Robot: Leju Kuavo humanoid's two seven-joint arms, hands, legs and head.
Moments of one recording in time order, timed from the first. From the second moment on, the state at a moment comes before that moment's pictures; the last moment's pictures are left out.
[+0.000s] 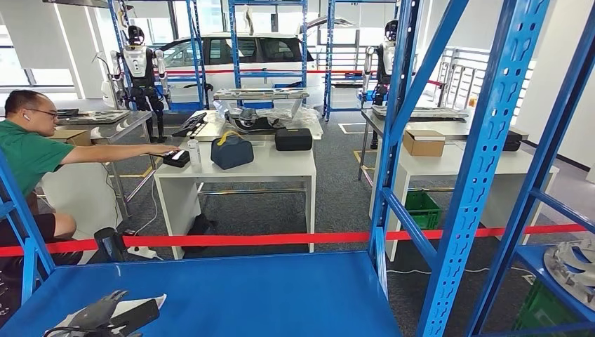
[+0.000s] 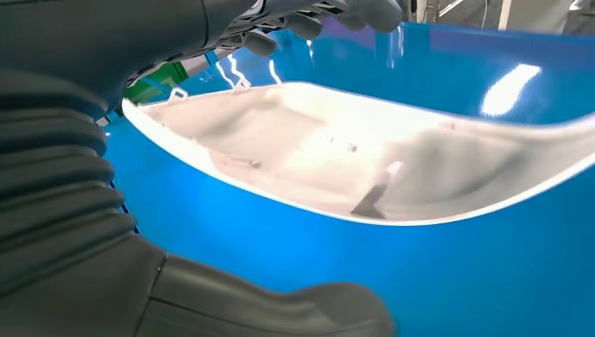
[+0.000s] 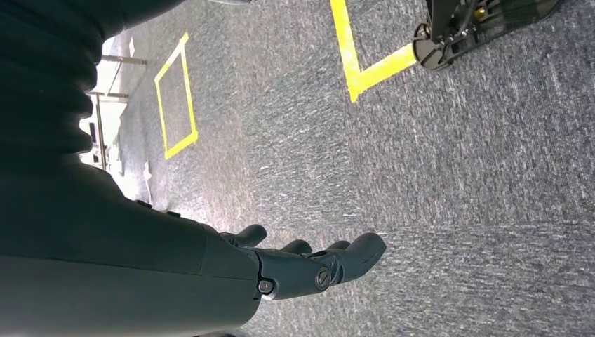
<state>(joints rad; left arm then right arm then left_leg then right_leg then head) -0.94 0.19 -0.13 -0.25 -1.04 -0.11 -0.19 -0.08 0.14 -0.87 -0.17 0.94 -0.03 0.15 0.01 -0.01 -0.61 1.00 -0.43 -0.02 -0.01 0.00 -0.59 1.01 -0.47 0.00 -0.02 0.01</state>
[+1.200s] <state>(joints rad) -0.95 0.19 -0.07 -0.26 -1.12 -0.06 -0.06 -0.08 0.15 -0.89 -0.17 0.95 -0.04 0.15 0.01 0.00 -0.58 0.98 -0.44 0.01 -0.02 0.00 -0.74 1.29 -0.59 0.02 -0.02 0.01</state>
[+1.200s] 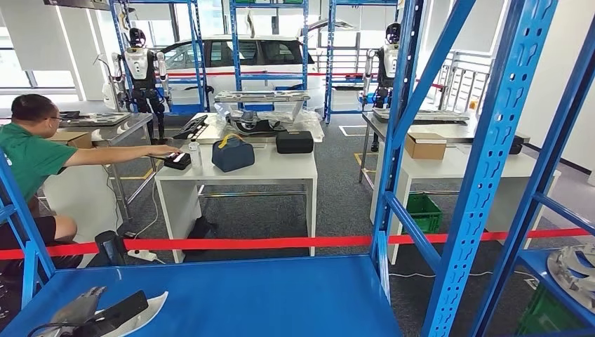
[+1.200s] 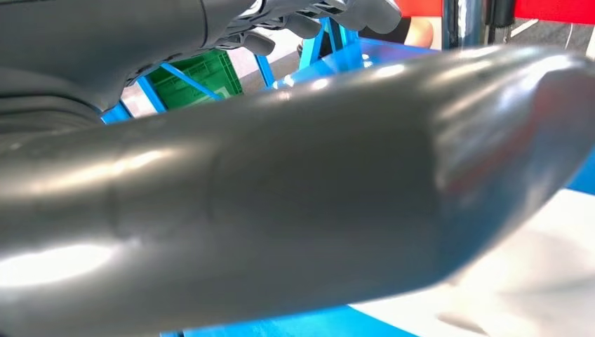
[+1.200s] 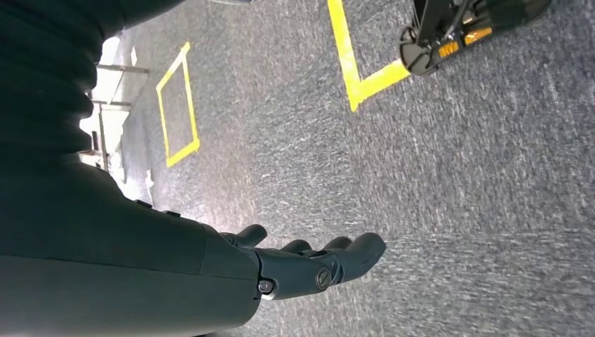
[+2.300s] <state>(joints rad) -0.96 0.22 0.13 -0.26 -0.80 -0.37 -0.27 -0.08 0.15 -0.90 -0.17 0.96 -0.04 0.15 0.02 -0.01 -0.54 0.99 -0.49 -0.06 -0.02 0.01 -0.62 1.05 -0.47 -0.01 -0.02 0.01</state>
